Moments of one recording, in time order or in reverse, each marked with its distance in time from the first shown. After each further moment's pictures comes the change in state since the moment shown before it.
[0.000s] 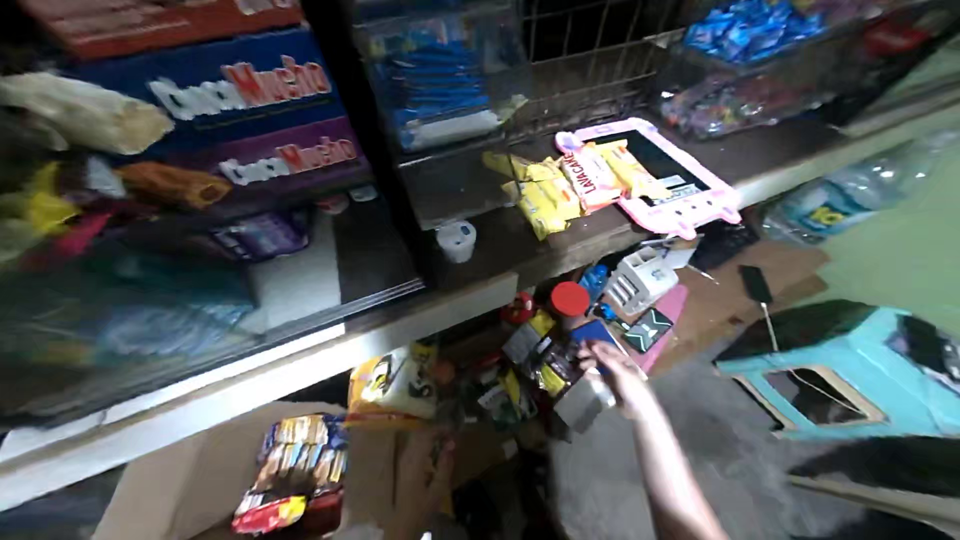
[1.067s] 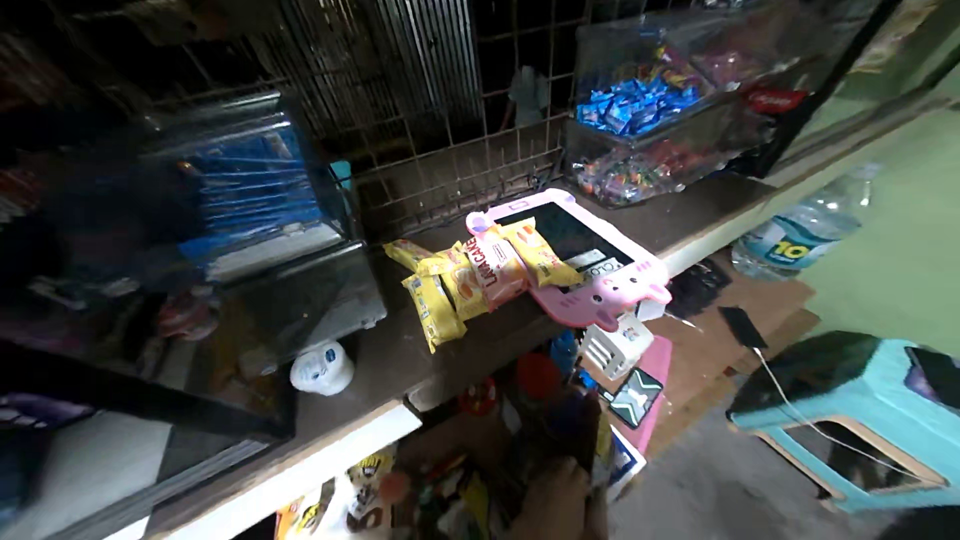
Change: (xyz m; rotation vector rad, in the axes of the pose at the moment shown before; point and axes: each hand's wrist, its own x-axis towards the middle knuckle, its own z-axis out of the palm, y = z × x) left_hand 0.150 0.098 0.253 0.286 -1.030 0.051; right_hand 0.047 0.088 -0.015 0.896 0.527 0.108
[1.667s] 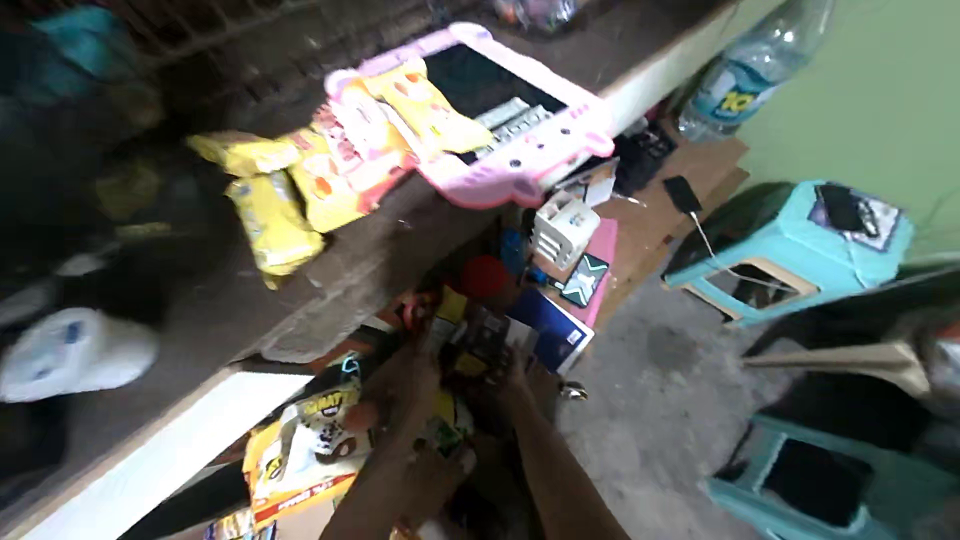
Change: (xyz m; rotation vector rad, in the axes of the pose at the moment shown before) left_hand 0.016 -0.118 -0.011 0.121 0.301 -0.618; right_hand 0.112 0.097 -0.028 -0.296 0.065 0.321
